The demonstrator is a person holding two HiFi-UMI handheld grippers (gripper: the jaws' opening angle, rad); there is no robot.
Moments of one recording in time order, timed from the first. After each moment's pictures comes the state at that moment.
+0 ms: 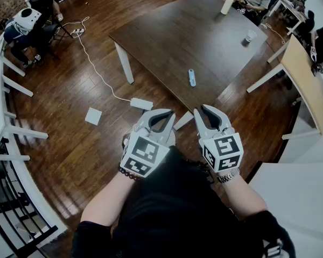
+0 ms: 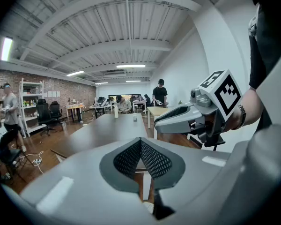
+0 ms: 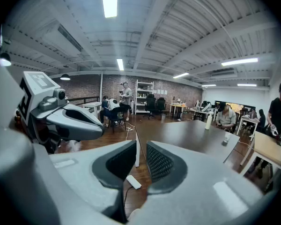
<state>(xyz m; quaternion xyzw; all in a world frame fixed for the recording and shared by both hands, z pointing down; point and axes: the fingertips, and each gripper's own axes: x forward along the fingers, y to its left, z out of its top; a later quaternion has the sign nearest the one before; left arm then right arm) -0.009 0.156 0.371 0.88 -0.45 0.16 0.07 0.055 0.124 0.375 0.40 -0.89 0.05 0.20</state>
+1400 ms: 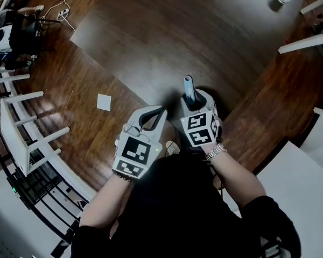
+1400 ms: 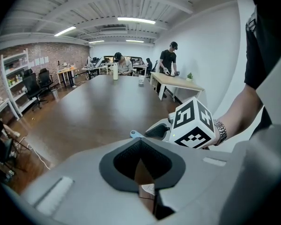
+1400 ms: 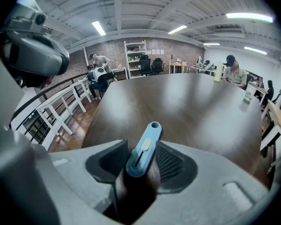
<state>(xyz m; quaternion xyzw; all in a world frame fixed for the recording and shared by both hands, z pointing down) 0.022 -0.114 0.512 0.83 -0.39 0.34 0.22 0.070 -0.148 0.638 0.36 -0.83 0.21 0.36</state>
